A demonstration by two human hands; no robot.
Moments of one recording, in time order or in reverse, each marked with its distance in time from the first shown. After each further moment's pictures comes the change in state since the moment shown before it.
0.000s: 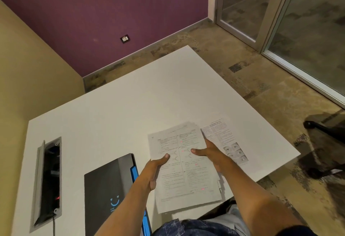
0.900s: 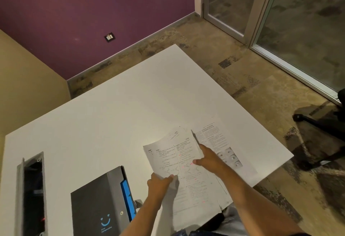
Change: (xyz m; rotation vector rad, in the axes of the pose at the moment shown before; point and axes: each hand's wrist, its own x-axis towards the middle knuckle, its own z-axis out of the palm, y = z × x) left_hand 0.034 -0.031 0.037 0.557 0.454 0.034; right_hand 0.015 0.002 -0.031 -0.514 0.188 0.047
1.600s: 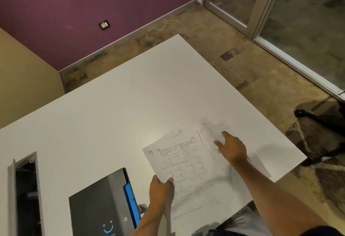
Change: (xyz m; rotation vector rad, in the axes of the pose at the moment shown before) left_hand 0.035 -0.026 -0.007 -0.095 0.055 -0.015; right_hand 0.032 -0.003 -0.043 -0.705 0.558 0.157
